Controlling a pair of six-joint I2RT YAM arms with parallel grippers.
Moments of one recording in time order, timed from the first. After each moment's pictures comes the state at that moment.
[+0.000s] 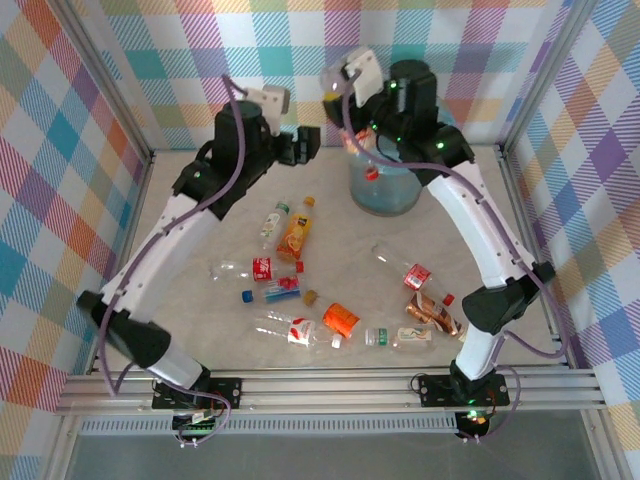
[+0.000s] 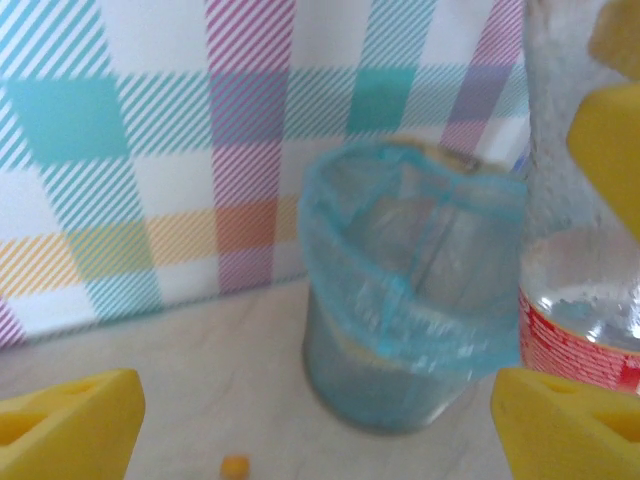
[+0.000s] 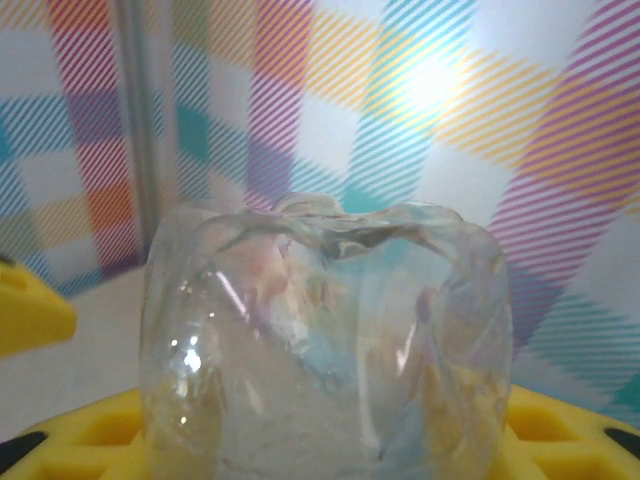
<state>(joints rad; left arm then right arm) -0.55 1.59 1.87 -0.52 -0.09 -0.17 0.53 1.78 2.21 -0.52 -0.10 -0.20</state>
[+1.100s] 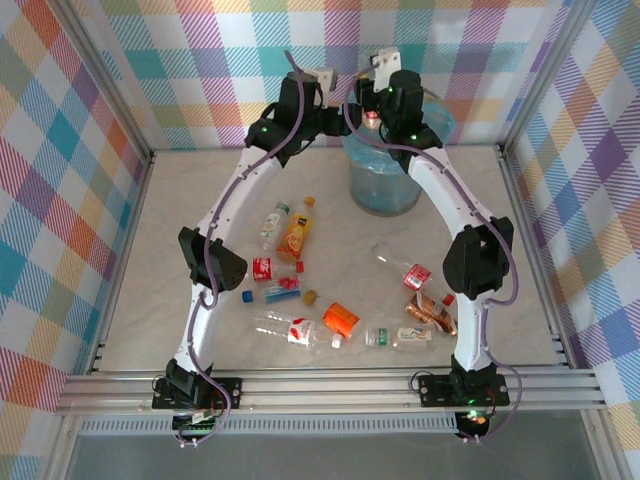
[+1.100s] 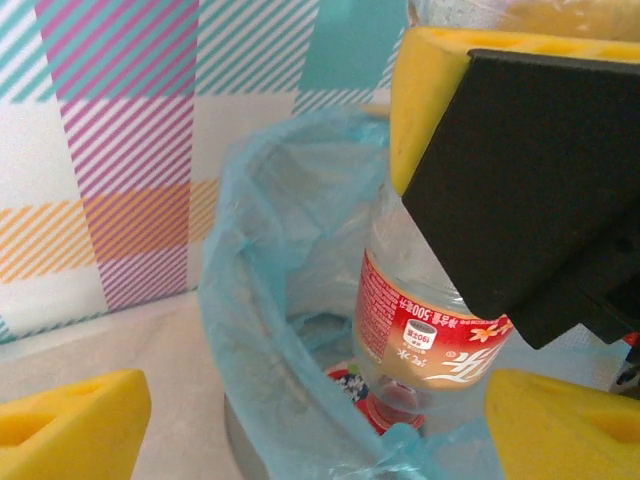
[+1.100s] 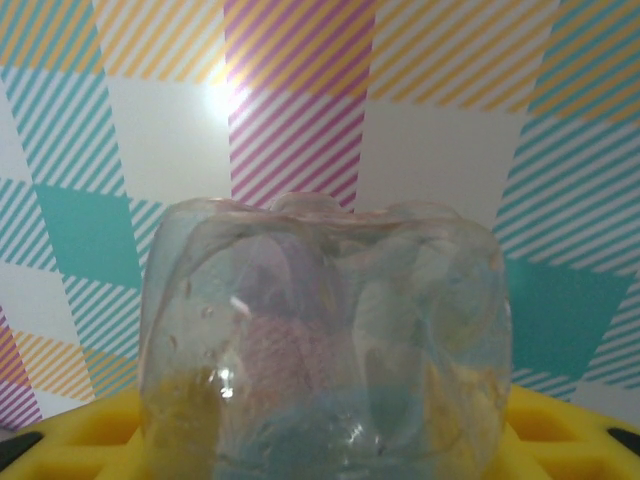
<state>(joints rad) -0.52 2.30 2.64 -0.70 0.09 -0.26 0.38 2.06 2.06 0.00 0.13 -0.07</state>
